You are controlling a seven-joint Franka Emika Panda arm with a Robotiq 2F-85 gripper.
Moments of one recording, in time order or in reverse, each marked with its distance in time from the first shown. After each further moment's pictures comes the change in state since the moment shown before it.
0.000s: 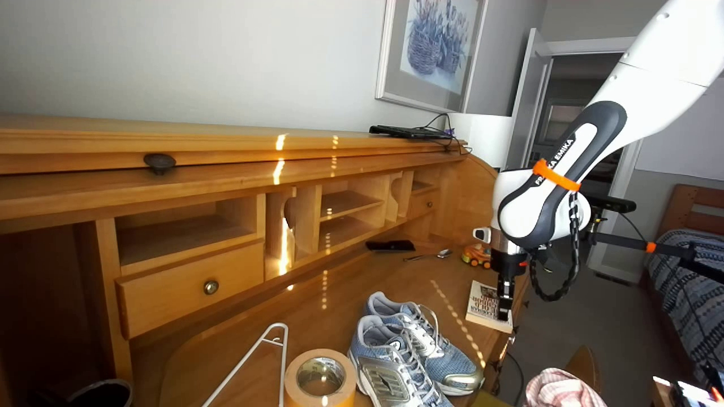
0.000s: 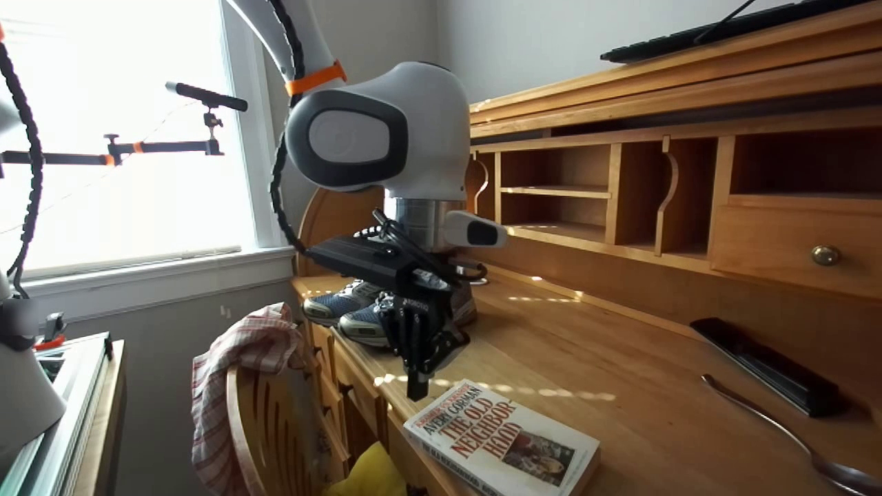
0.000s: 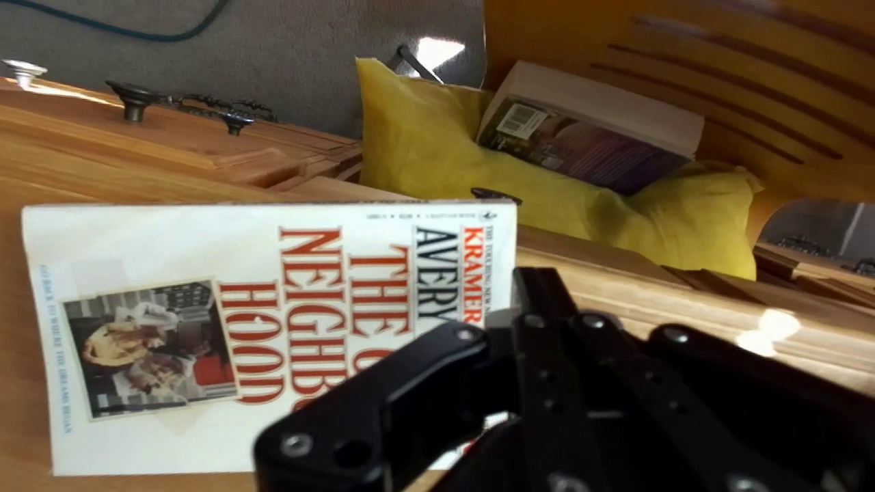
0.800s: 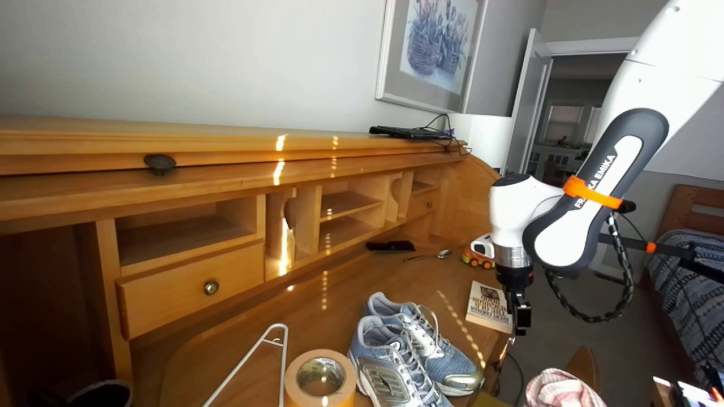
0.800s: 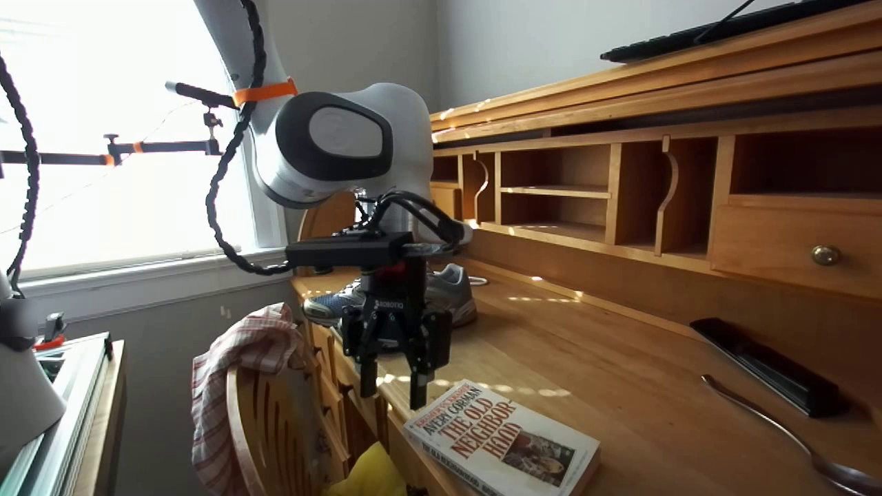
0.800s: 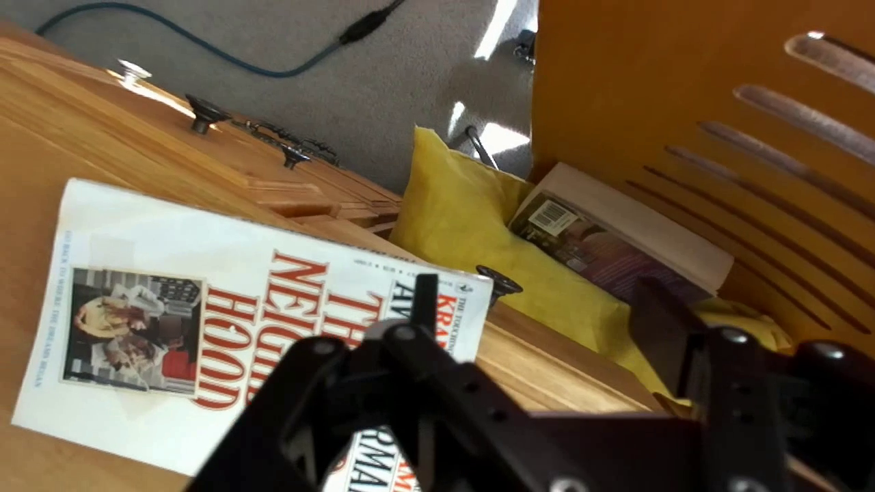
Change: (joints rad) arm 0.135 -0.034 -0.100 -0.078 -0.430 0.004 0.213
